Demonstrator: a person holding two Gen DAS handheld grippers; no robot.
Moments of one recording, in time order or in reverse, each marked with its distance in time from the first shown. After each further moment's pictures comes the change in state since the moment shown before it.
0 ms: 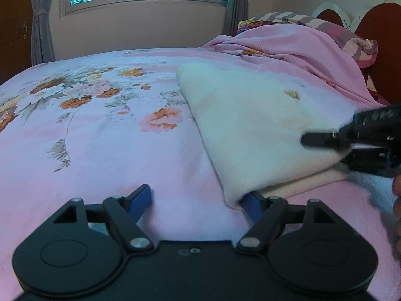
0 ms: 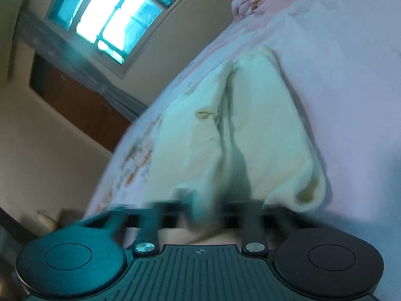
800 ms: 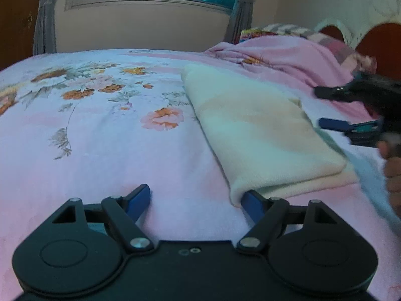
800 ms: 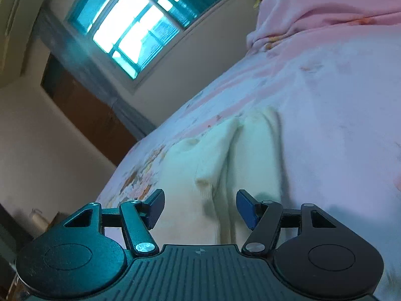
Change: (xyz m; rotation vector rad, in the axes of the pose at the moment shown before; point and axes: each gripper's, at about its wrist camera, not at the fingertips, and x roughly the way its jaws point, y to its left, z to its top) left arm -0.005 0.012 -0.008 -0.085 -0.033 -0.053; right arm -0.015 -0.019 0.048 -0.100 -0.096 0.039
